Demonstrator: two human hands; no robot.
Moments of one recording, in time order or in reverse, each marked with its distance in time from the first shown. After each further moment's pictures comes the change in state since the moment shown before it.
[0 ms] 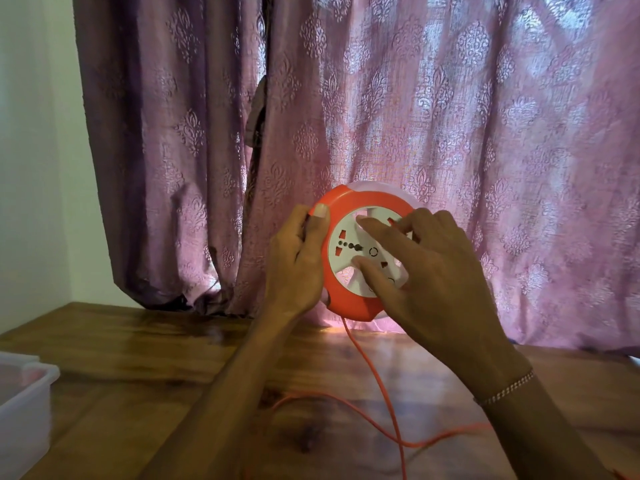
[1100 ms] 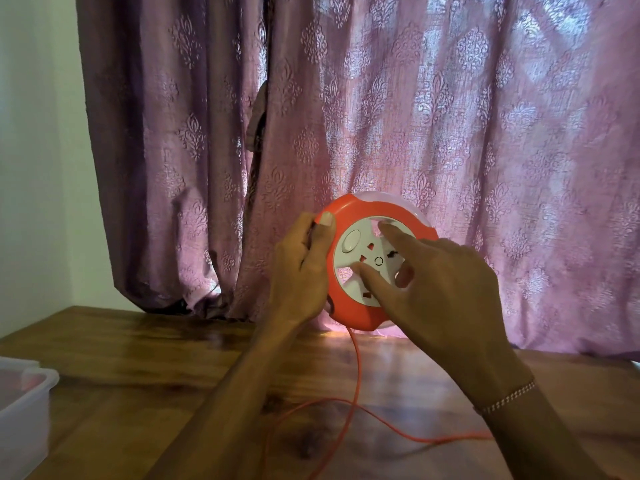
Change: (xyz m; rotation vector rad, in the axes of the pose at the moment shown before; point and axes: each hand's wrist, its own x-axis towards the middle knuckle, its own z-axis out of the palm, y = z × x) left_hand -0.003 0.001 0.002 0.054 -0.026 0.002; right_hand -0.001 -0.005 -0.003 -0.130 -0.037 0.168
